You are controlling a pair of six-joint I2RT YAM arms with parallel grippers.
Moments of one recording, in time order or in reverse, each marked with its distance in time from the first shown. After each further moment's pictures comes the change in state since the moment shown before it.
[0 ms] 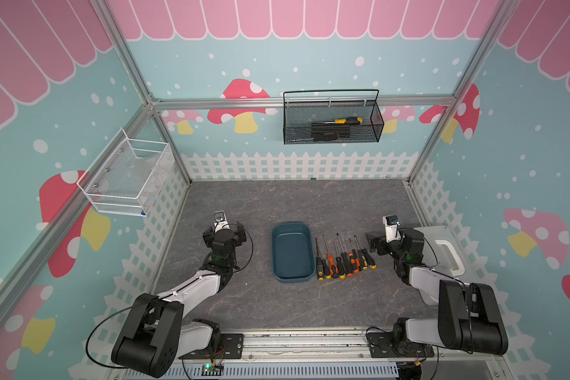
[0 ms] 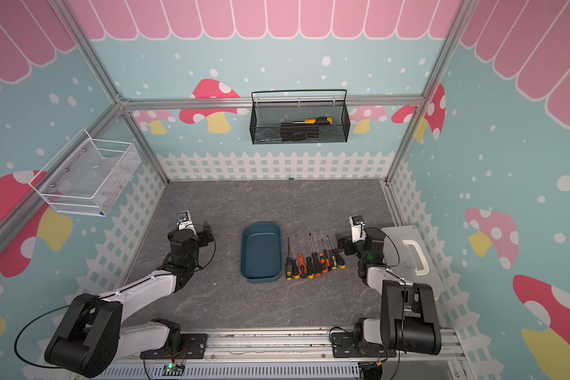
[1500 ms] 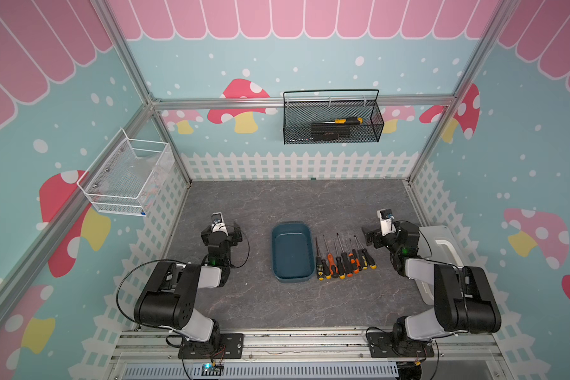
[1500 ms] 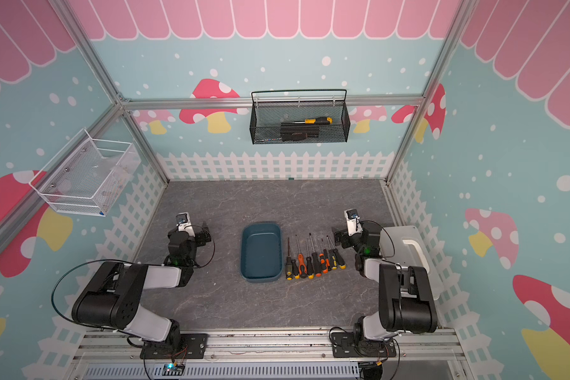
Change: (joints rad) left arm 0.140 0.281 -0.052 0.375 0.183 0.061; right arm 0.033 0.117 0.080 0.071 0.000 -0.040
